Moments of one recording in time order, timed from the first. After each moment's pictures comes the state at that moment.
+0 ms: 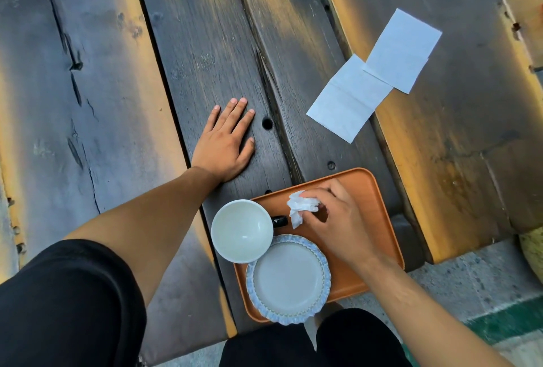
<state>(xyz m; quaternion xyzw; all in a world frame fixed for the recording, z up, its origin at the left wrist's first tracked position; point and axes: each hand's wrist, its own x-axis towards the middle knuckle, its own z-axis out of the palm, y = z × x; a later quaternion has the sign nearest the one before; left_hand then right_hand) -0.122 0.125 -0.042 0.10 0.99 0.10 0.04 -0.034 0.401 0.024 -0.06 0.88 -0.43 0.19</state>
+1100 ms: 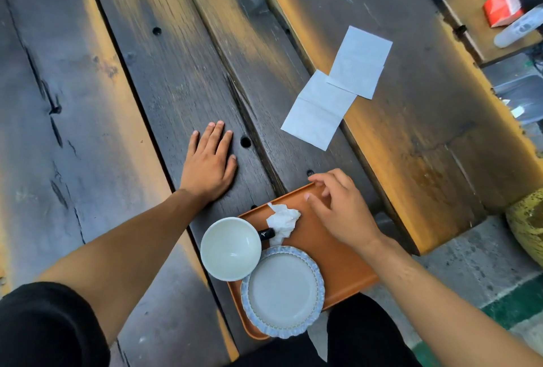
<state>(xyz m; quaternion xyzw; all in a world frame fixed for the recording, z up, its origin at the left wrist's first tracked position) -0.125 0.133 -0.036 0.09 0.99 0.09 0.05 -0.060 0.431 0.034 -0.02 0.92 -0.35 0.16</state>
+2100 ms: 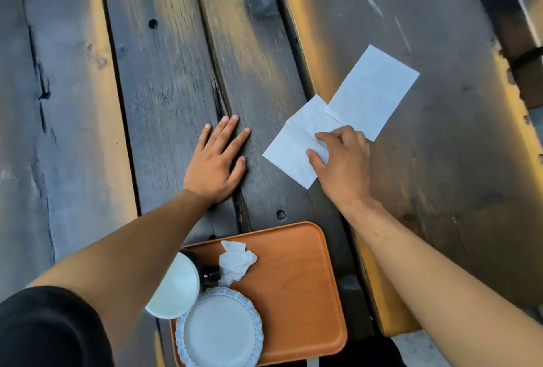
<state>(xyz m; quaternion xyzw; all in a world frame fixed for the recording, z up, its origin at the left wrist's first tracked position) -0.176 0.205 -0.046 0.07 0.99 0.11 0.01 -0.233 0.474 -0.019 -0.08 0.96 -0.25 0.03</state>
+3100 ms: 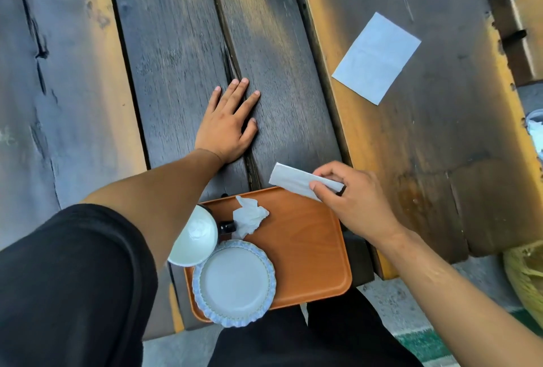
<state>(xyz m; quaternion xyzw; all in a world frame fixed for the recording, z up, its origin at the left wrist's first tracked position) -0.177 0.206 -0.043 0.06 0.99 0.12 0.03 -0.125 0.495 0.064 -0.08 0.88 -0.42 0.22</state>
